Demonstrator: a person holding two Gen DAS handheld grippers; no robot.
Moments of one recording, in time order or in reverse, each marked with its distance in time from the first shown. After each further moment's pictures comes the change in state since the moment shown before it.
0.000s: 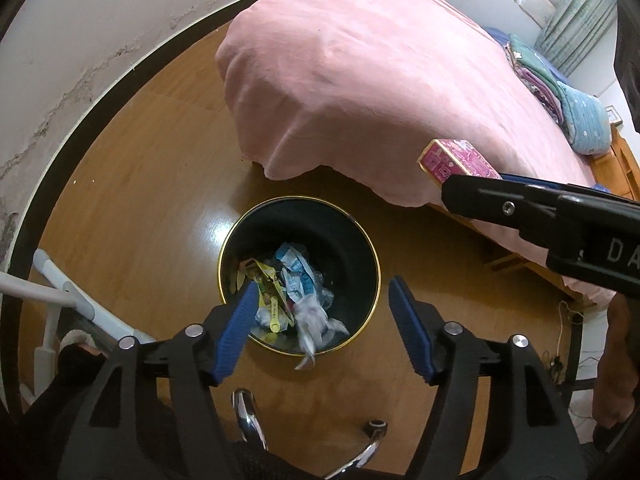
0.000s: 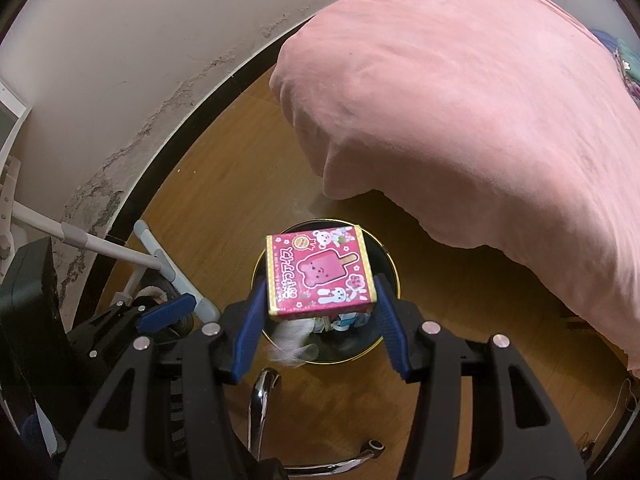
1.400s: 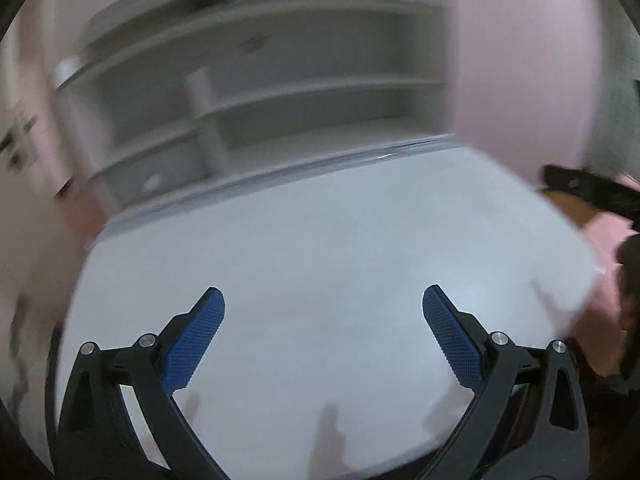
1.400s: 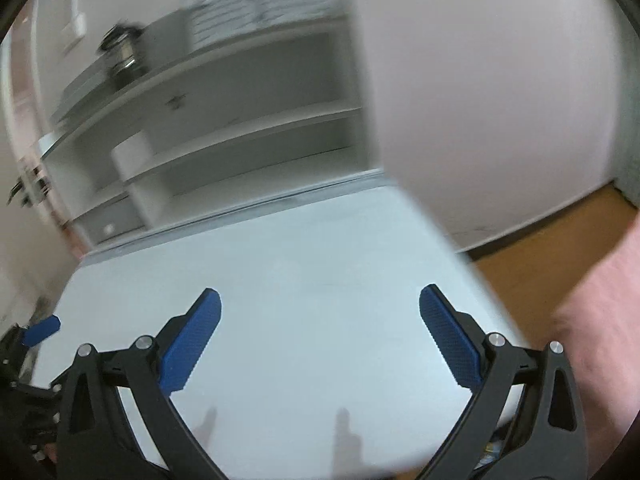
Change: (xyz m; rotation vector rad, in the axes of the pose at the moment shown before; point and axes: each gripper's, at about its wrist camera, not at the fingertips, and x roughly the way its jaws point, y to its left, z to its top) left arm -0.464 0.207 -0.272 -0.639 -0.519 0.894; right arm -0.189 0.423 -0.034 -0.637 -0.403 0.528
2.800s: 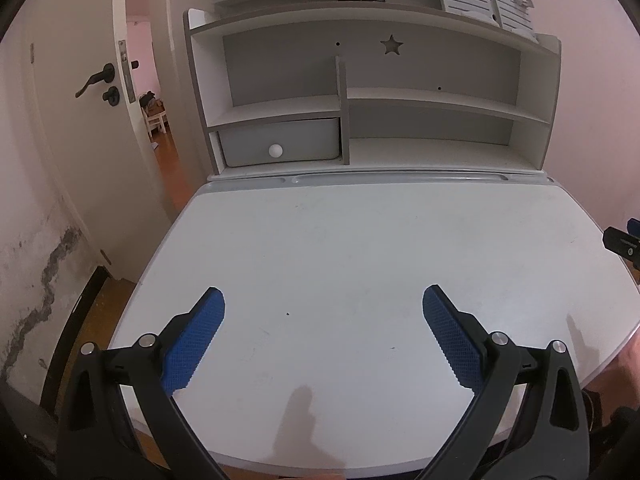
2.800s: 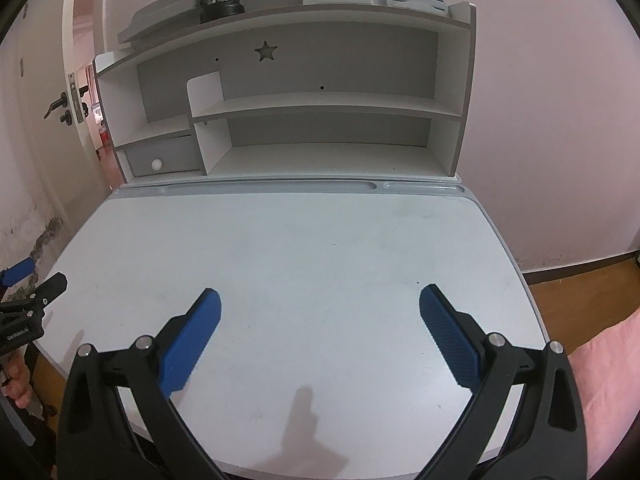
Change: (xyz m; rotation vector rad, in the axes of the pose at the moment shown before) left arm -0.032 0.082 -0.029 -0.198 -0.032 0.201; right arm 0.004 0.069 -0.010 -0.242 0.048 0.035
